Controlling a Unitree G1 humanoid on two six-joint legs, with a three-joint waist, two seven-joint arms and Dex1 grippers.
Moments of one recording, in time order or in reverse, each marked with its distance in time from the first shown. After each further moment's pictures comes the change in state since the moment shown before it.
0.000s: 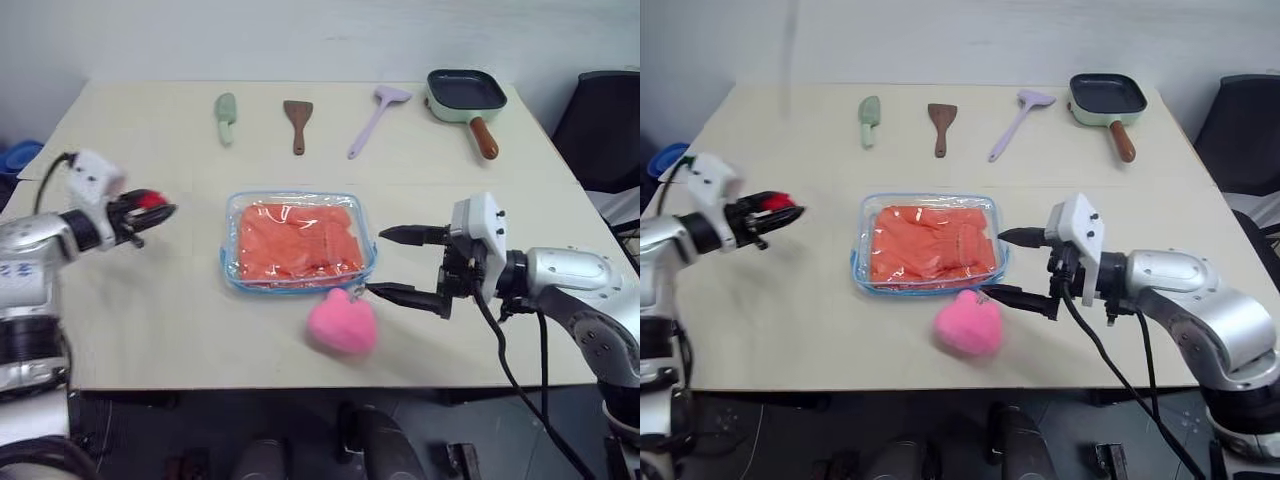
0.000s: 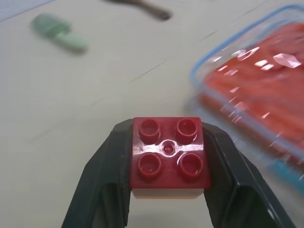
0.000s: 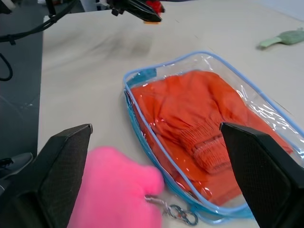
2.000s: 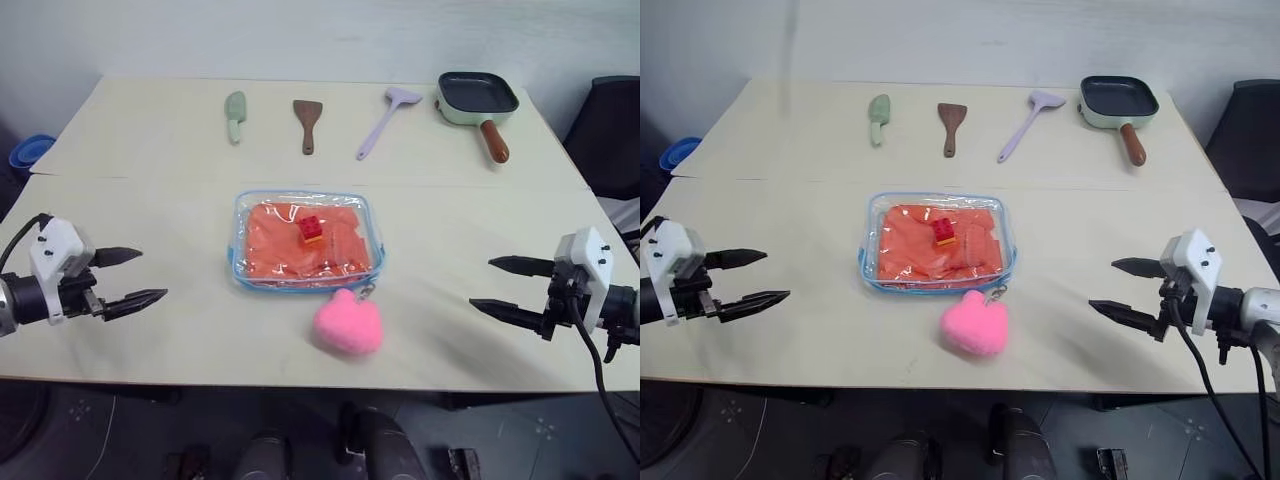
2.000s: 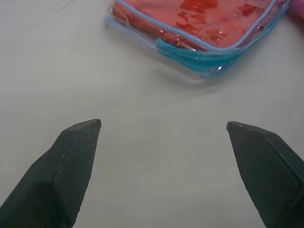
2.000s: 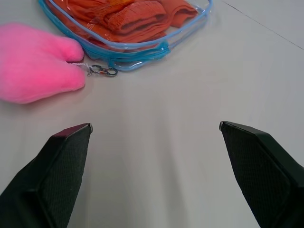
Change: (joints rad) left arm 0.406 0.163 0.089 -0.306 -0.281 -0.040 -0.263; right arm 0.407 -0.169 -0.373 0.265 -0.171 -0.156 0.230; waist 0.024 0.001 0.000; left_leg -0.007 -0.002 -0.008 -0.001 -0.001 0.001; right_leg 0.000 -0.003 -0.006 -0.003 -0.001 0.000
